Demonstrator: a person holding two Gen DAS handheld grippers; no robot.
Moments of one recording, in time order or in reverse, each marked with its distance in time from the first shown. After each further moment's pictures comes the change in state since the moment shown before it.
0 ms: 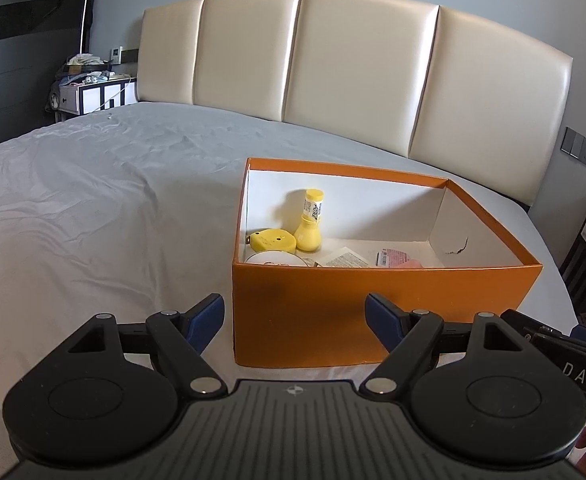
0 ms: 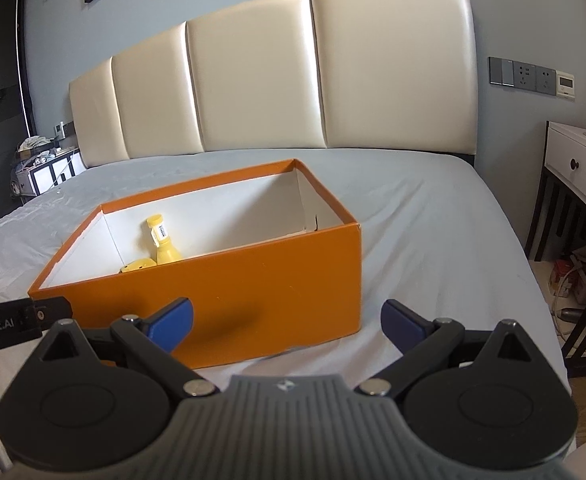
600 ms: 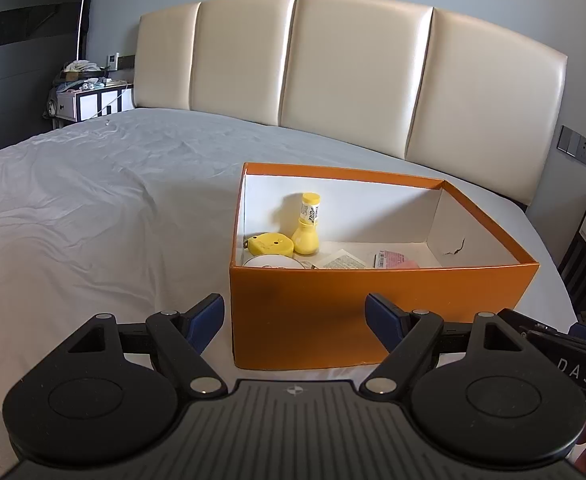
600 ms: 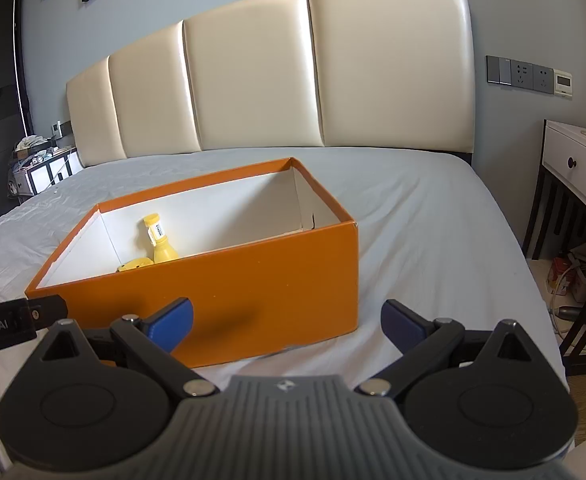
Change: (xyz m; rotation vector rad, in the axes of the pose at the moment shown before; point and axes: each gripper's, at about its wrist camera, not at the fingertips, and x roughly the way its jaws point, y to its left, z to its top) left arm 0.000 -0.003 0.000 0.018 -0.011 -0.002; right arm 0.001 0.000 0.001 0.001 0.005 -0.007
